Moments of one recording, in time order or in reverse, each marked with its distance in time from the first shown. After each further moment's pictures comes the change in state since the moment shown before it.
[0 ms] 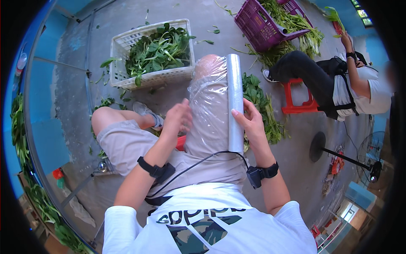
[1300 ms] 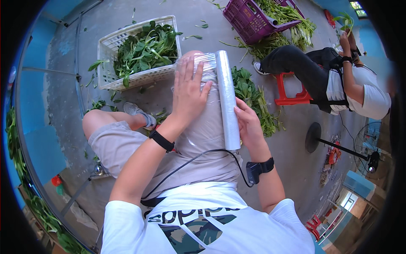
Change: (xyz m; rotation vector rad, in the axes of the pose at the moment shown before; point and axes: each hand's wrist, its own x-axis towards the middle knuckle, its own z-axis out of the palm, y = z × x) left_hand 0.058 0.024 0.091 1.245 0.193 1.058; right_hand 0.000 0.003 -0.023 0.402 -0.061 0.229
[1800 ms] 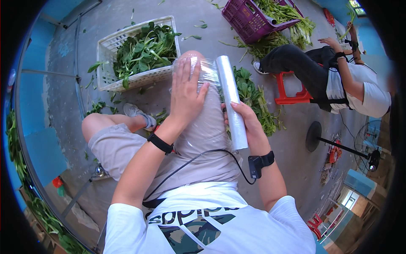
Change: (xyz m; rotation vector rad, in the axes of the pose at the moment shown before) left_hand -0.001 -0.004 -0.003 -0.010 0.001 -0.021; right_hand 0.019 -0.001 -0.012 -0.030 -0.120 0.116
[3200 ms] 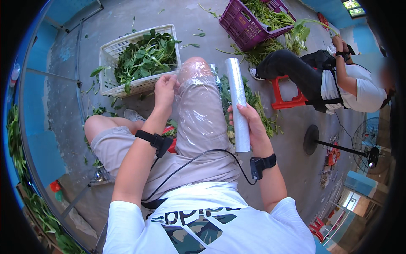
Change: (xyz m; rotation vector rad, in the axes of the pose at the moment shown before) left_hand 0.010 -0.083 0.002 -1.034 0.030 -0.715; right_hand -0.024 -0.014 0.006 0.027 0.034 -0.122
